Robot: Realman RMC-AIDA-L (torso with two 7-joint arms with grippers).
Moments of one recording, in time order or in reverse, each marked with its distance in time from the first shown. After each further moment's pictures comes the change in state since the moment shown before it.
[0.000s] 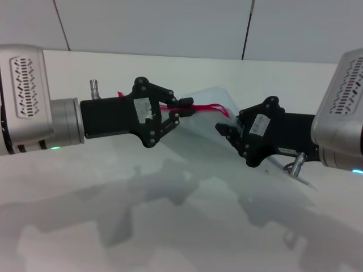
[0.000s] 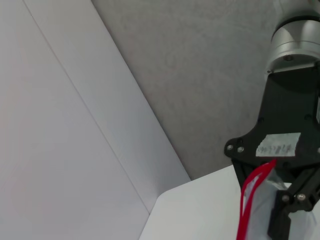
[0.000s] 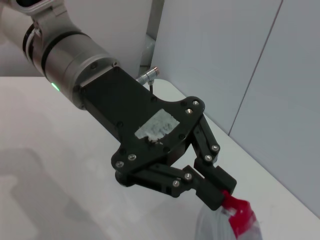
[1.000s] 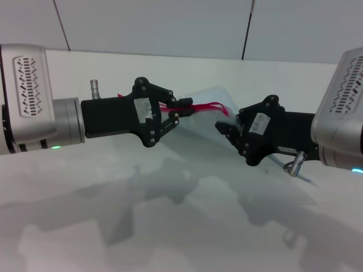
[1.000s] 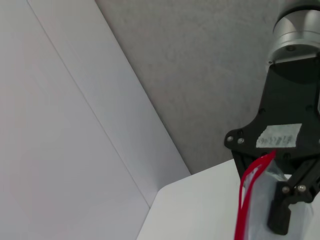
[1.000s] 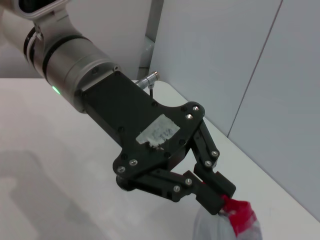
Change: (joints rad) left arm -0.003 0.001 0.005 0.000 0.004 0.017 -0.003; right arm 0.000 0.001 0.000 -0.003 0.000 0.004 0.000
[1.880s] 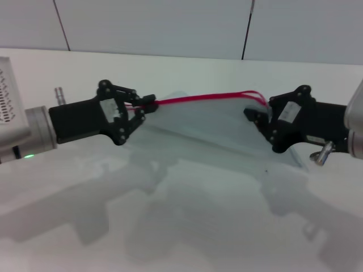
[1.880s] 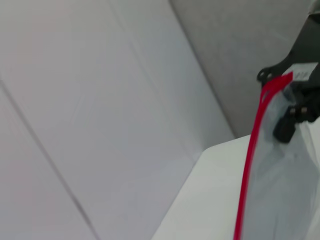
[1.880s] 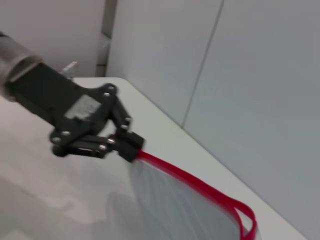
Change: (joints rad) left arm 0.081 0.010 -0.092 -0.019 -0.001 0.049 0.016; right arm -0.056 0.000 0.079 -0.023 -0.005 0.011 -0.003
